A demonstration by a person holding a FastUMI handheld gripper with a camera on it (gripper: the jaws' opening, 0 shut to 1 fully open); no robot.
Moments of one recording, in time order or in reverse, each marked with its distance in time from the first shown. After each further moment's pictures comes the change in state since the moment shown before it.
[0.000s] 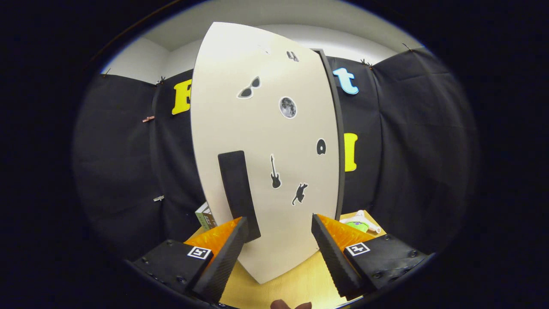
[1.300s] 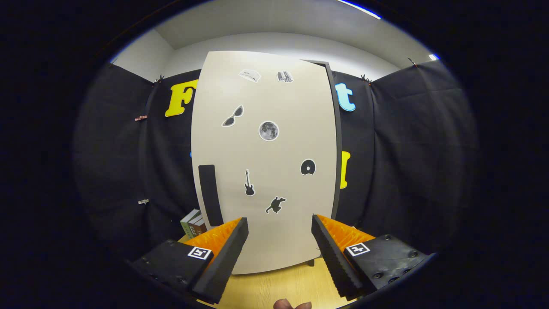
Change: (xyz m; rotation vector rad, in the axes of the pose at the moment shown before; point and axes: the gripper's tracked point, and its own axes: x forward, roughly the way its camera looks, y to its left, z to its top) arm 0.029 -0.008 0.029 -0.081 -0.100 -0.096
